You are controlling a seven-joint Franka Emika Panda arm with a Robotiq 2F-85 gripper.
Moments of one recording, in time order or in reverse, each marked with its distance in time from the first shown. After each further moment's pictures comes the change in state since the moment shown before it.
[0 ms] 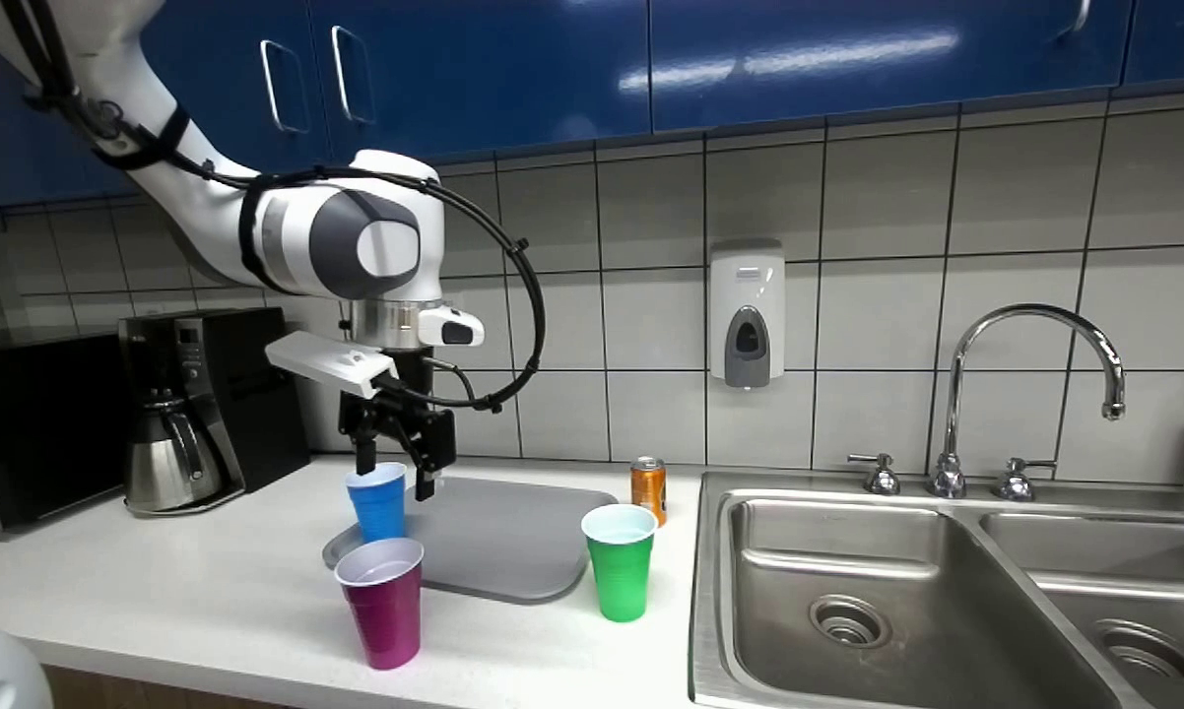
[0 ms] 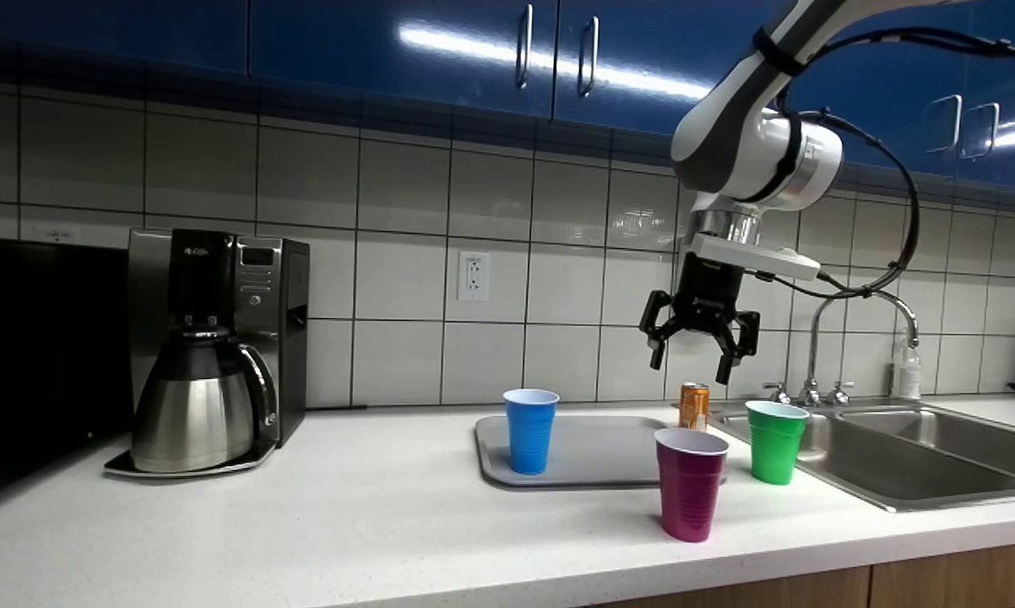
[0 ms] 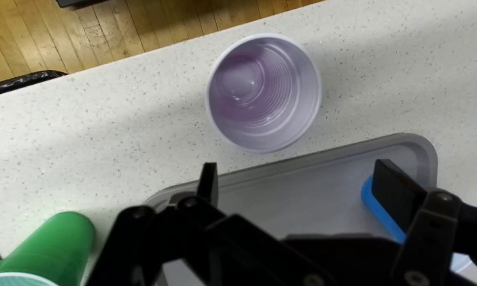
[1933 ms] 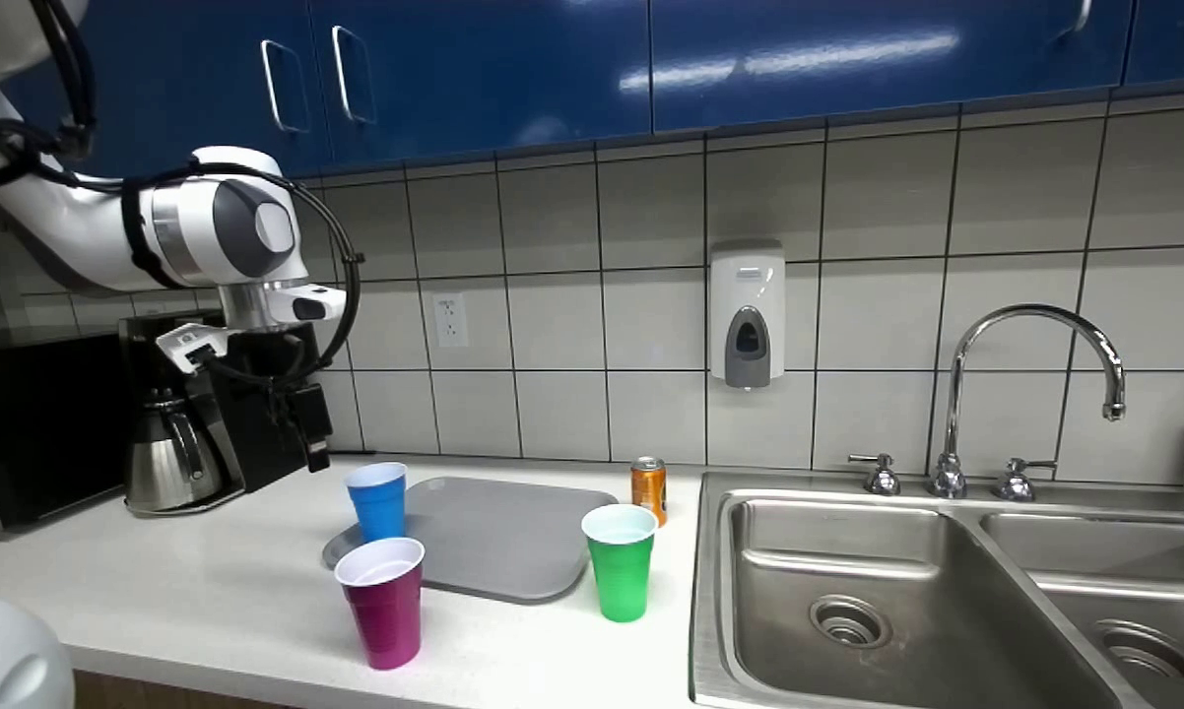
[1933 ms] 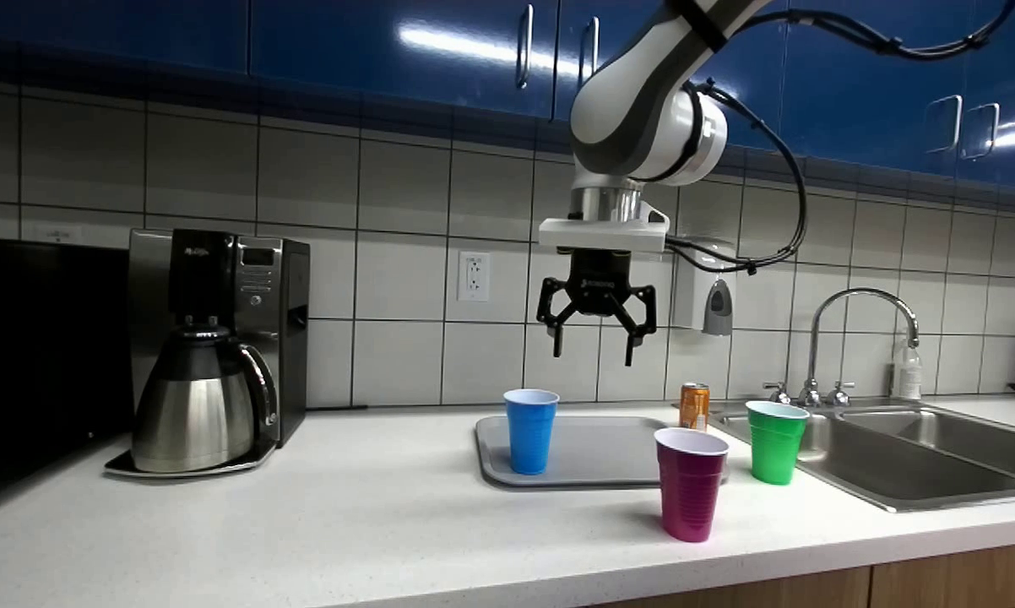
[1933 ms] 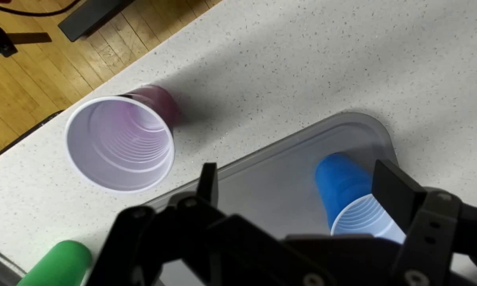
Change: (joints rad) arm 0.076 0.110 0.259 0.168 -0.218 -0.010 0.773
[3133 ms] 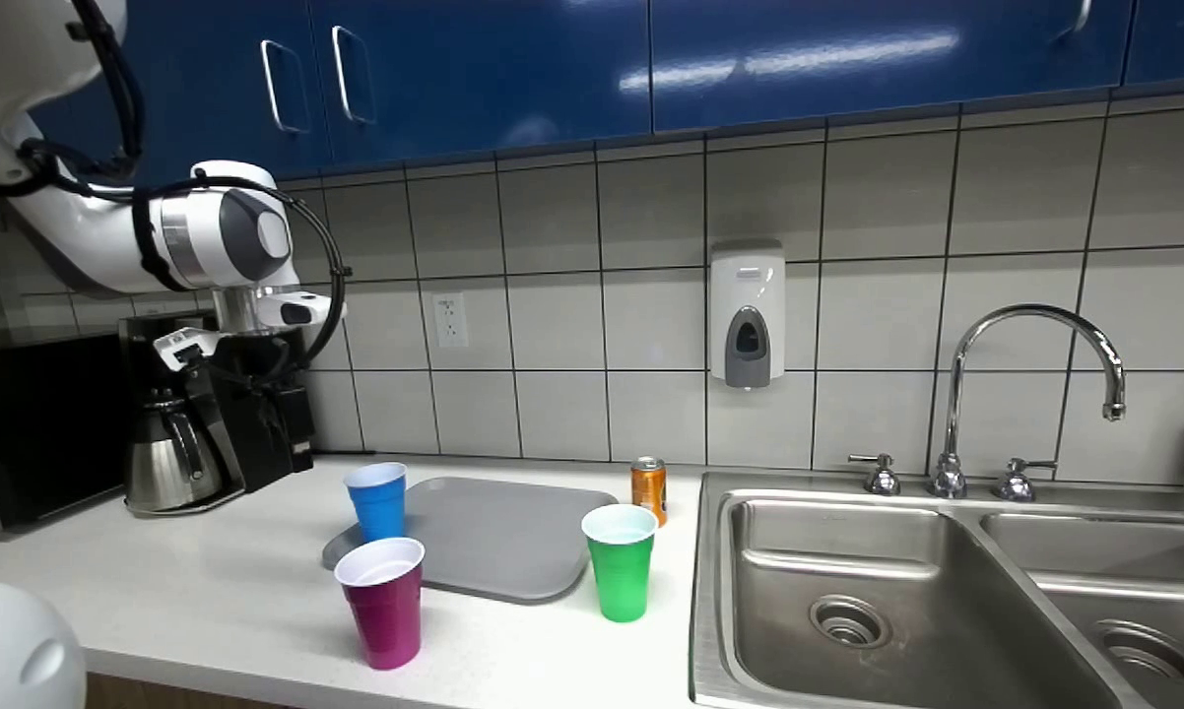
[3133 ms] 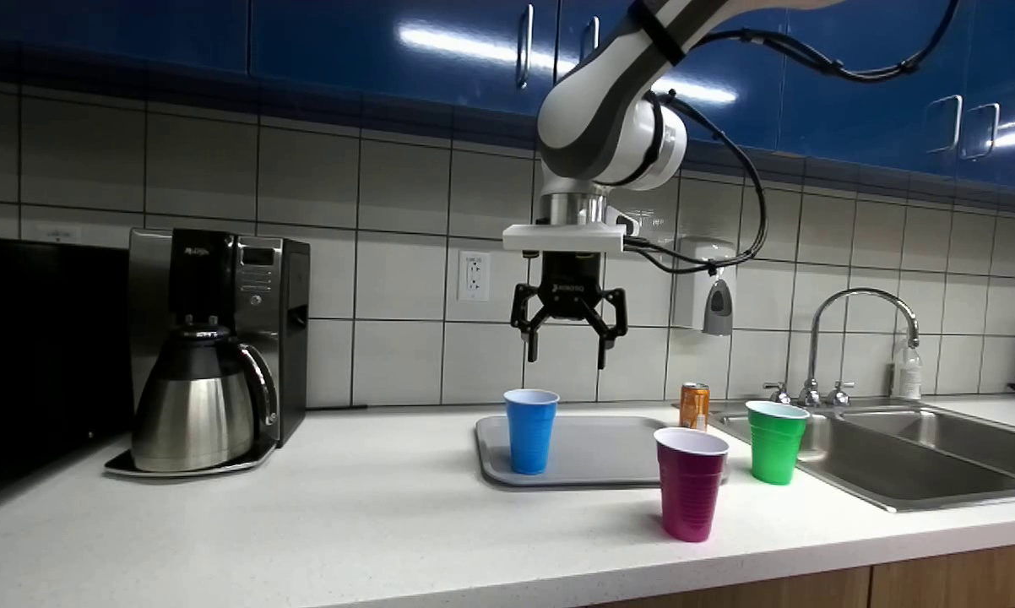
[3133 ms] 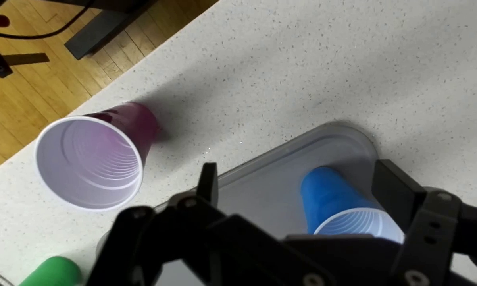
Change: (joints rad) arm 0.049 0.109 -0.004 0.114 -0.023 -0.059 0.088
